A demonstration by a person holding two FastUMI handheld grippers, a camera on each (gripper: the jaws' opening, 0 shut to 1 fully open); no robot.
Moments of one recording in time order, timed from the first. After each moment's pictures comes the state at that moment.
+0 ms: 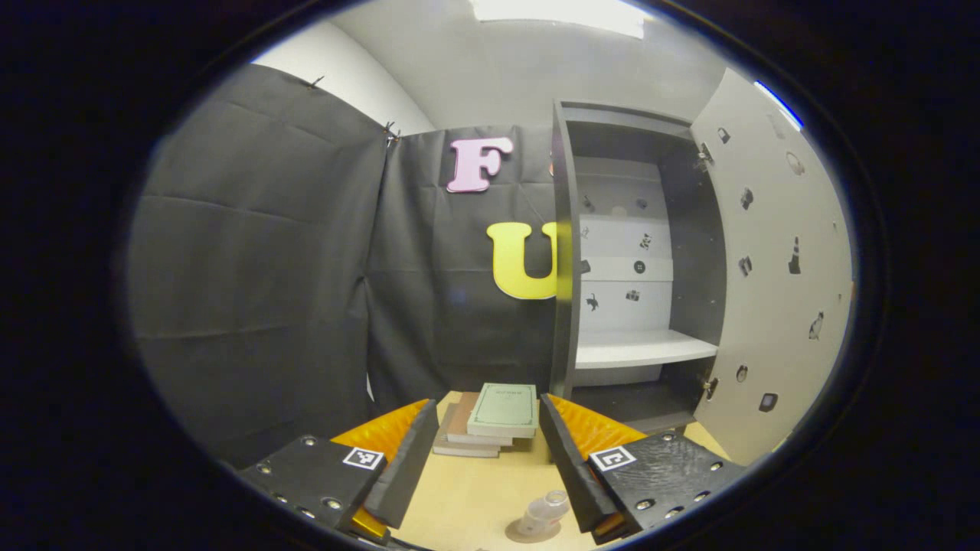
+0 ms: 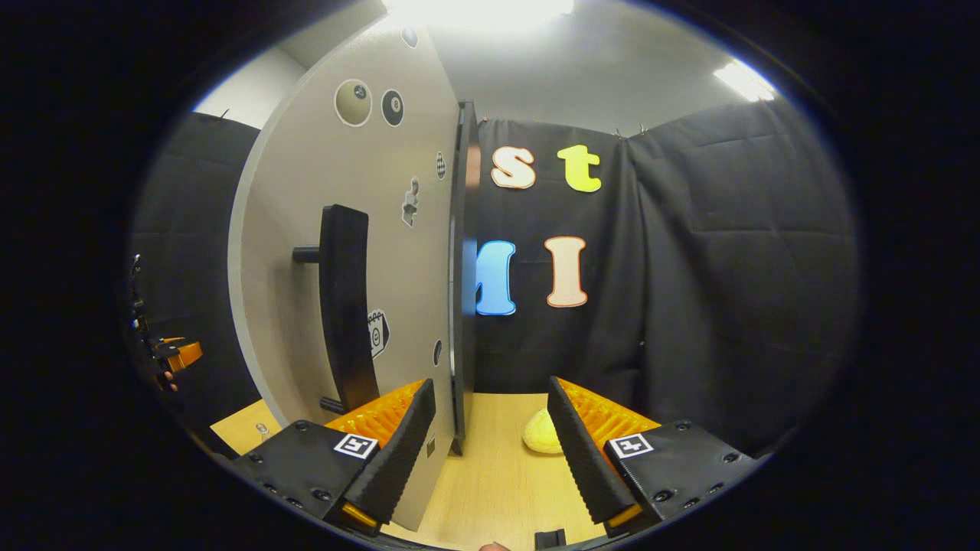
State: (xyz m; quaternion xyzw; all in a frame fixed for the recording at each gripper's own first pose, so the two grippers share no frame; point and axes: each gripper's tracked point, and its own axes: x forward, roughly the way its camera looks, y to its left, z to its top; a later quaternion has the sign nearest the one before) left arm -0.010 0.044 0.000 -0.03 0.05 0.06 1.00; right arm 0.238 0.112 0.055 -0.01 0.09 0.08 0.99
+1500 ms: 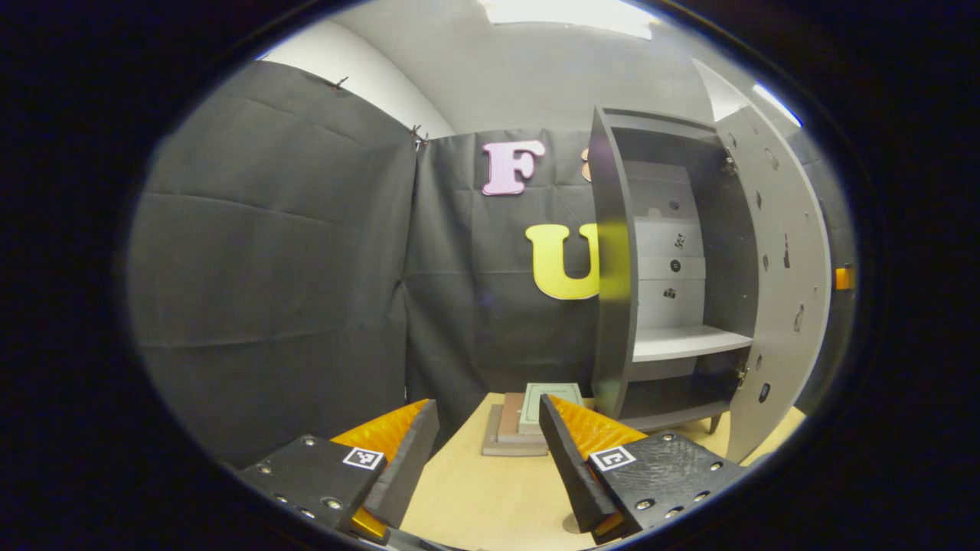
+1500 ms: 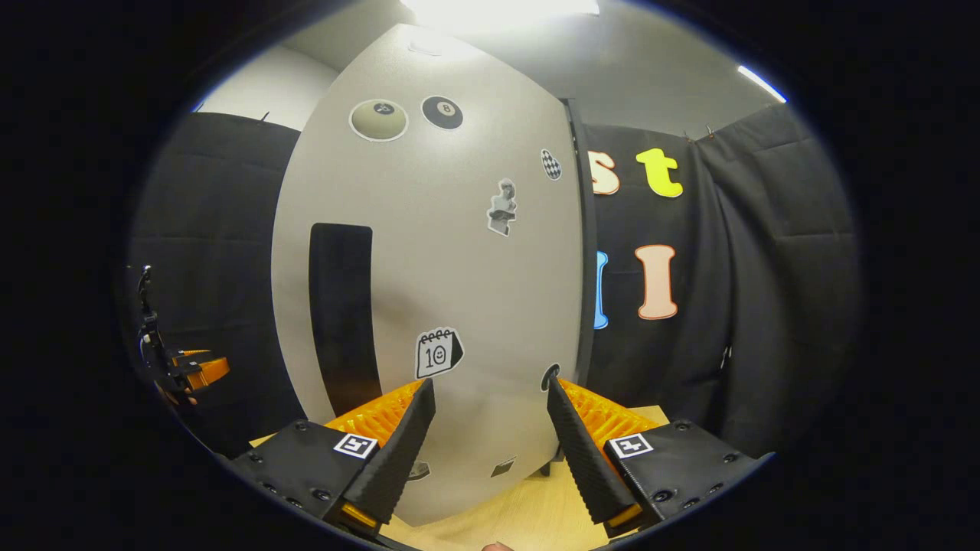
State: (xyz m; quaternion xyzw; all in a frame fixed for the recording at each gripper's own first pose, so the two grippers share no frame) left arm -0.021 0.086 -0.012 -0.02 0.05 0.11 0.99; right arm 0.246 0.257 0.074 0.01 0.07 0.20 0.98
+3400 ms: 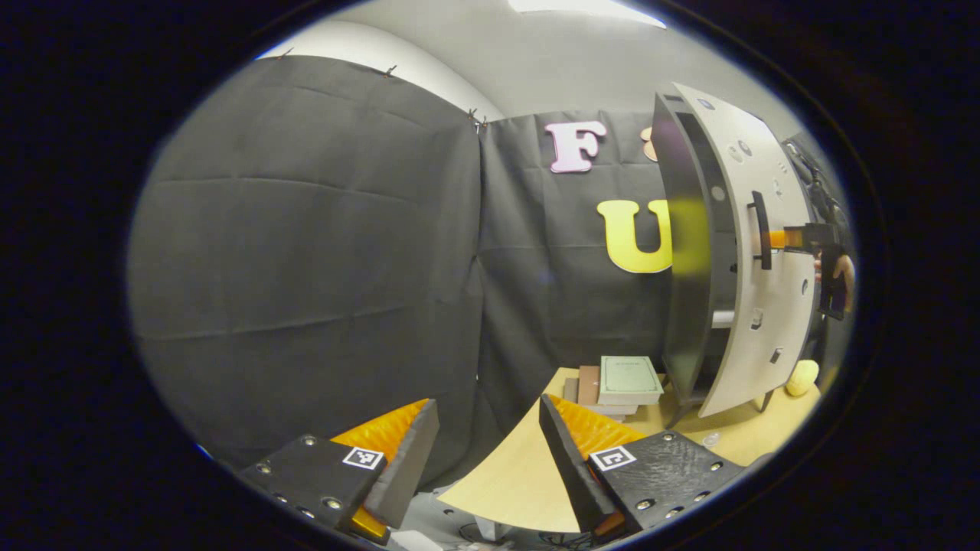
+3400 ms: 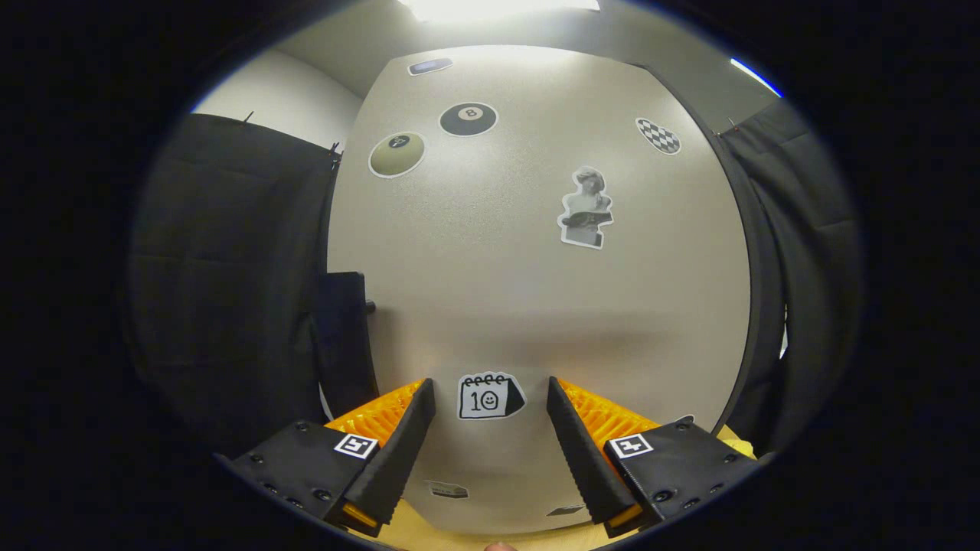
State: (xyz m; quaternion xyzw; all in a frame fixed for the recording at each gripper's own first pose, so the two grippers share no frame) left arm -0.049 0.112 -0.023 -0.03 0.10 0.25 0.96; right arm 0.385 0.425 0.084 0.03 0.04 0.19 0.98
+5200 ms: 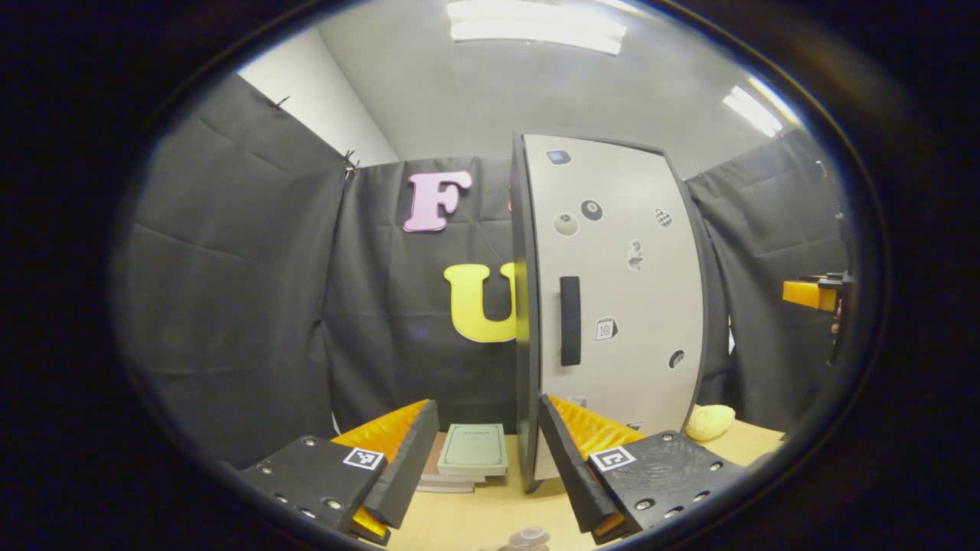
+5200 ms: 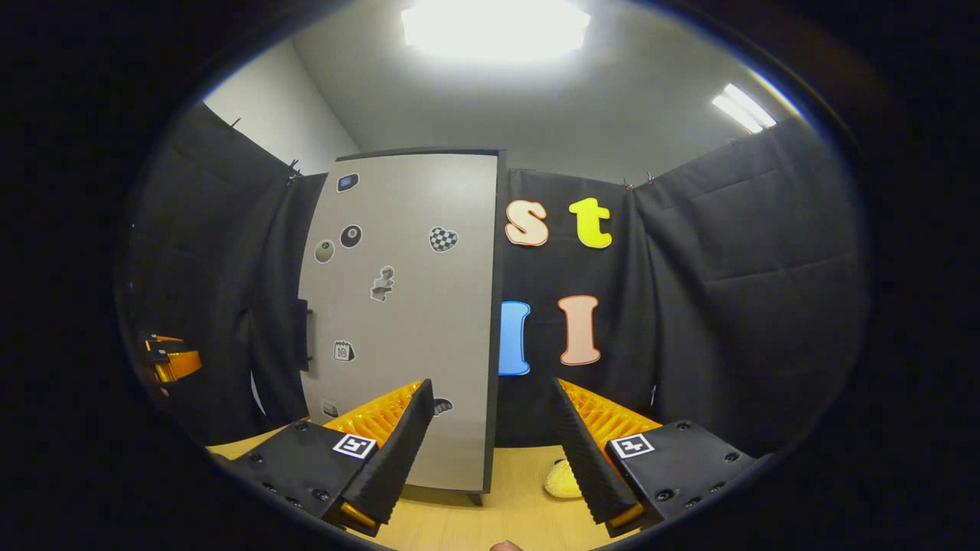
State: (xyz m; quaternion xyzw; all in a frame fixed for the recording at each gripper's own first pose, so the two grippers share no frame) left arm 0.056 -0.134 0.113 -0.01 -0.01 0.05 1.00; right arm 0.217 0.137 0.129 -0.01 -0.02 0.05 1.00
